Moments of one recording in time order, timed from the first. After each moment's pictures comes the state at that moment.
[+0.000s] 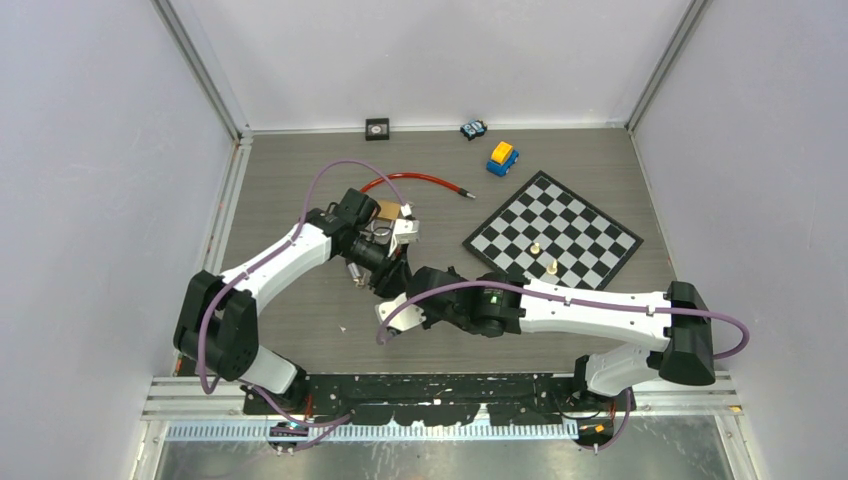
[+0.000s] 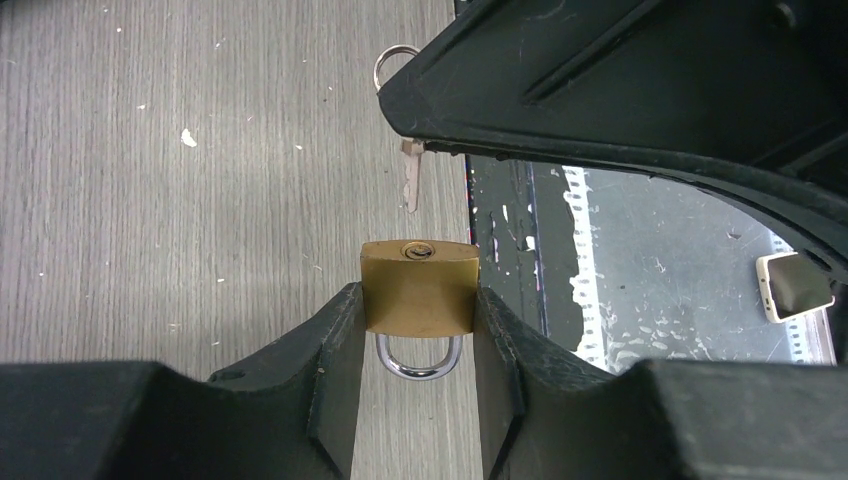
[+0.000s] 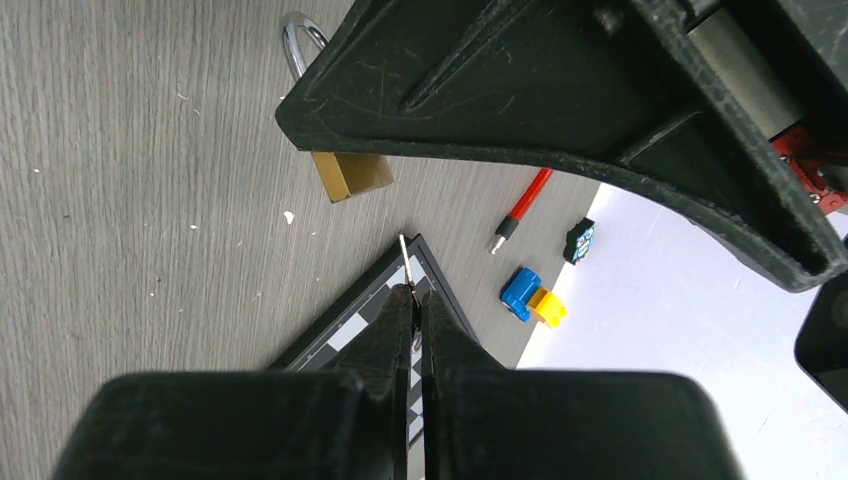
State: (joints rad) left arm -0.50 1.48 1.05 -0.76 1.10 0.63; right arm 1.30 1.40 1.17 -0.66 0.43 -0.87
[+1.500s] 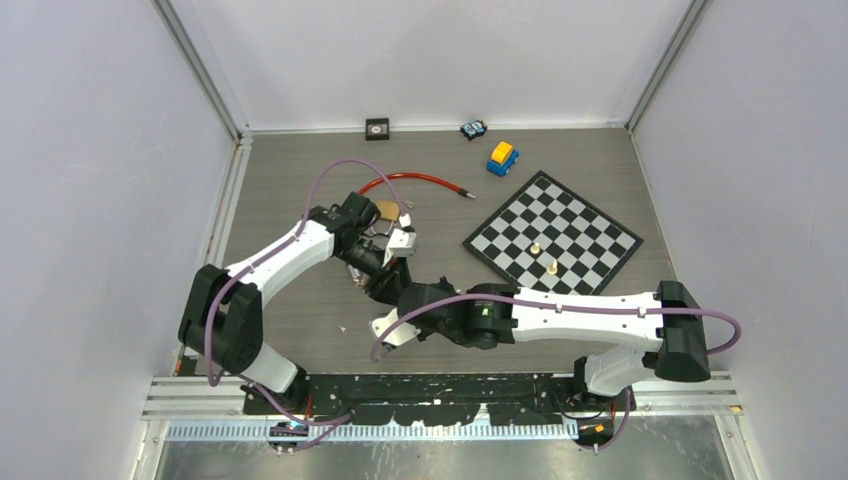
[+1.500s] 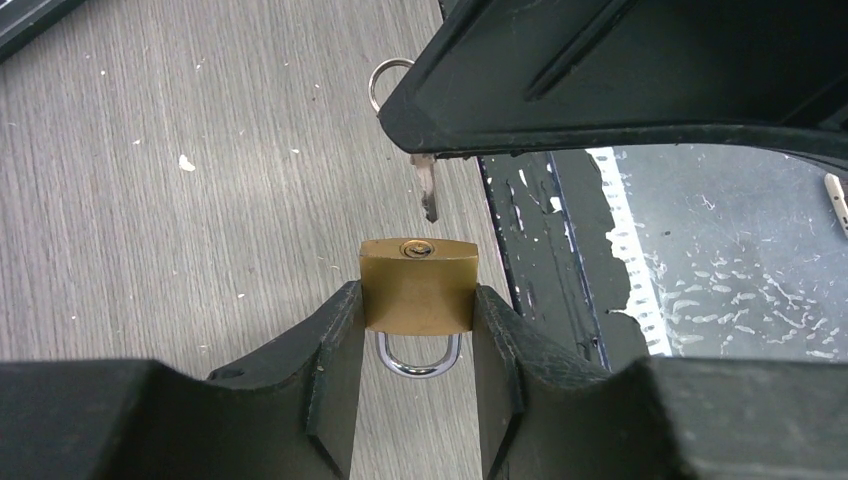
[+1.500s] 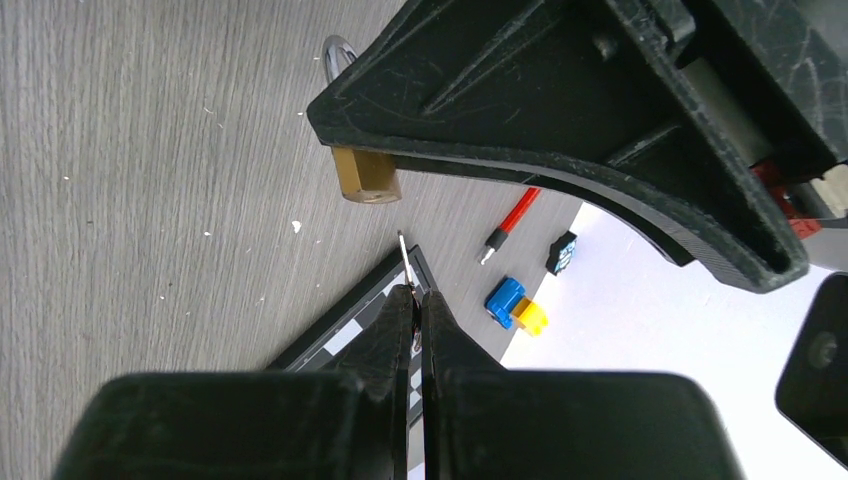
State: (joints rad) left arm -0.49 1.51 1.06 -0.88 1.13 0.97; right arm 1.38 1.43 1.19 -0.67 0.47 -0.87
